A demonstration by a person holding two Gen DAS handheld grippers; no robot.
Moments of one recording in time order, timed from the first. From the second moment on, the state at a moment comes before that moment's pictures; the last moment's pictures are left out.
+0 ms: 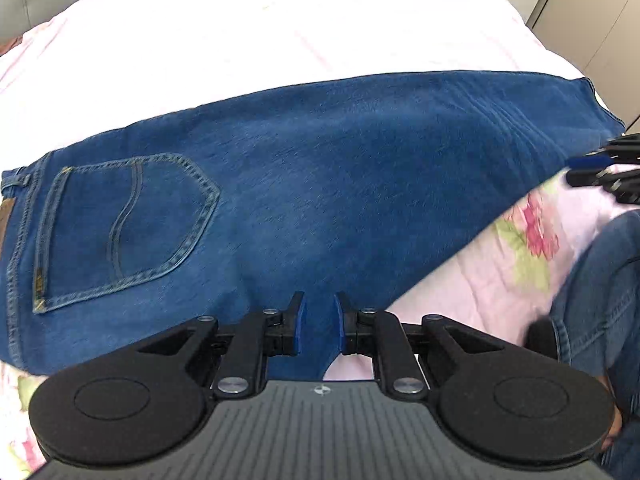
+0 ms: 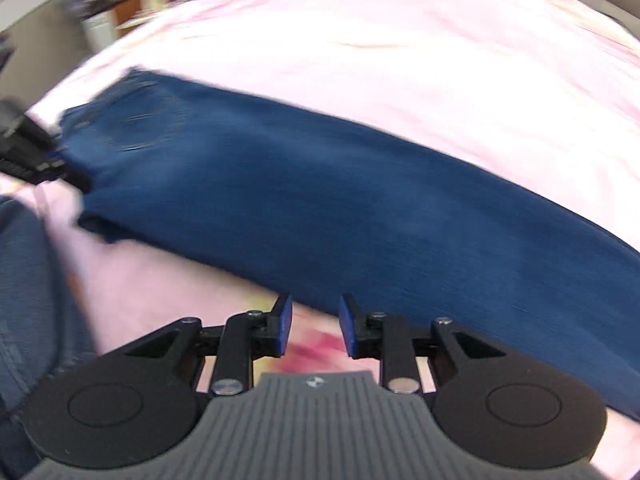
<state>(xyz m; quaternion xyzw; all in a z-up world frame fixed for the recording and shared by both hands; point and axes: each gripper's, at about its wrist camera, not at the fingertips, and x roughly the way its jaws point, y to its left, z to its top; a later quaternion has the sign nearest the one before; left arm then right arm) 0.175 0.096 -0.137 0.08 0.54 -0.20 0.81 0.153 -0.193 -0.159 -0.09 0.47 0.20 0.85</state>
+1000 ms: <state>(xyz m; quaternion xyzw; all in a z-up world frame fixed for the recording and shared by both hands) 0.281 -0.139 -0.150 0.12 0.48 -0.26 0.83 0.133 -0.646 -0.218 0.41 0.38 -0.18 0.81</state>
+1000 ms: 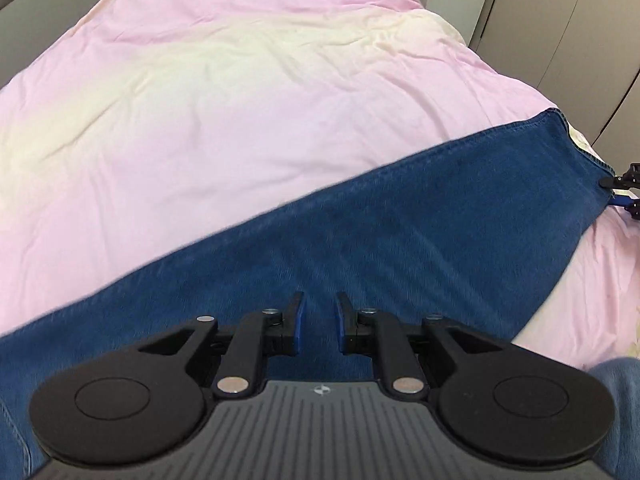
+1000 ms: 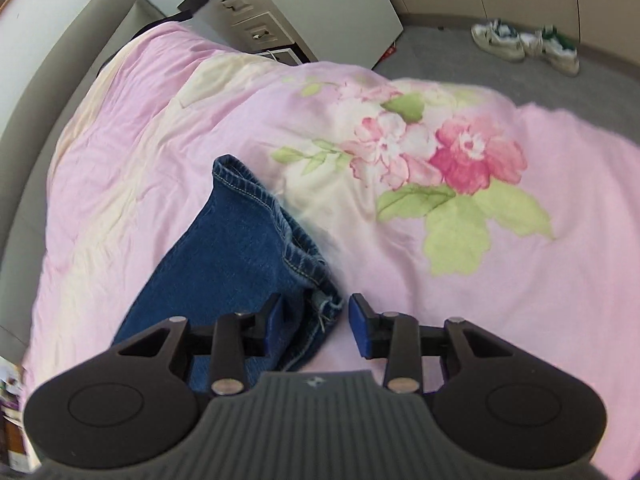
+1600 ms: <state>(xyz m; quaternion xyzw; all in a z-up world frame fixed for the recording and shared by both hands) 0.361 -0.171 -0.202 0.08 0.51 -0.20 0.84 0.142 -0.624 -0.161 0.41 0.30 -0.13 0.85</state>
